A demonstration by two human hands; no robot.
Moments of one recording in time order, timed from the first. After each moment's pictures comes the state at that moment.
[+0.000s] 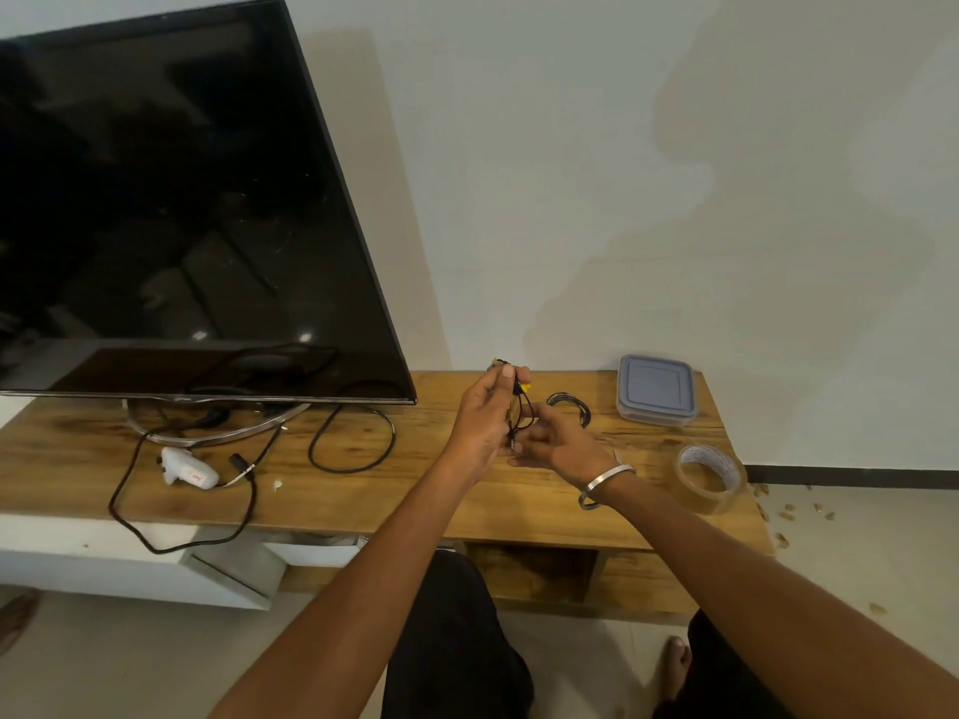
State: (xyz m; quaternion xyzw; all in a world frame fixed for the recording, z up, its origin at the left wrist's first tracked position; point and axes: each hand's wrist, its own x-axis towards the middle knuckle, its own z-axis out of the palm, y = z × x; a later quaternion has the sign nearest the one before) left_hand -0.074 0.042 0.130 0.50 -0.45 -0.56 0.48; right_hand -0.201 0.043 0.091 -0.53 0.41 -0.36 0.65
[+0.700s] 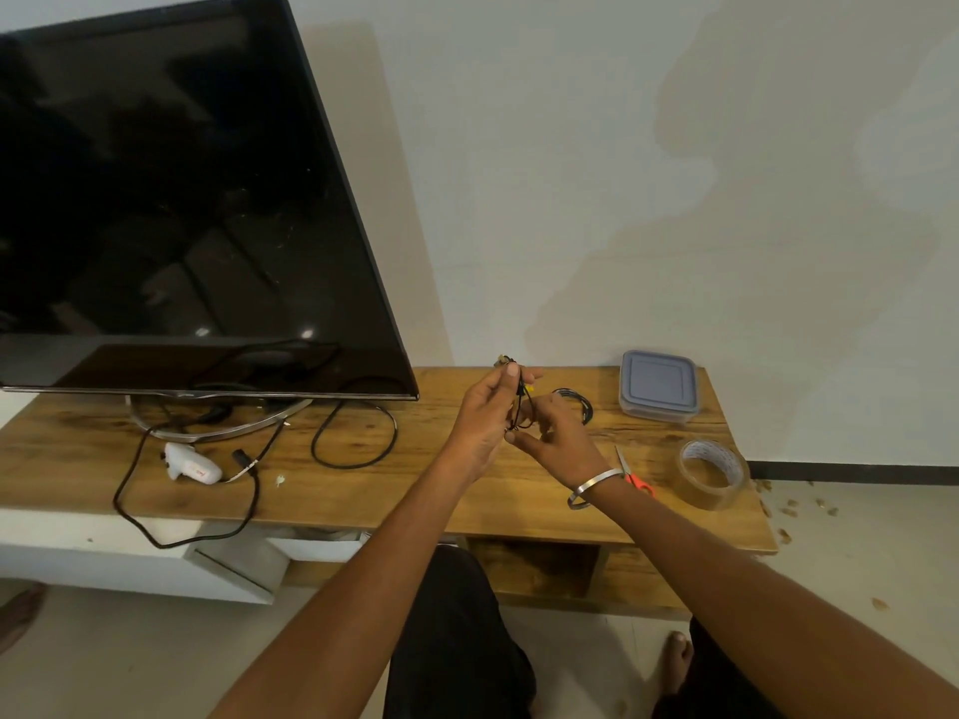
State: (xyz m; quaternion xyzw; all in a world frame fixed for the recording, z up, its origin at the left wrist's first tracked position) left_hand -0.070 0.044 0.127 0.46 -0.49 -0.56 0.48; right_hand -0.192 0.041 0.079 -0.70 0.50 -0.38 0.34
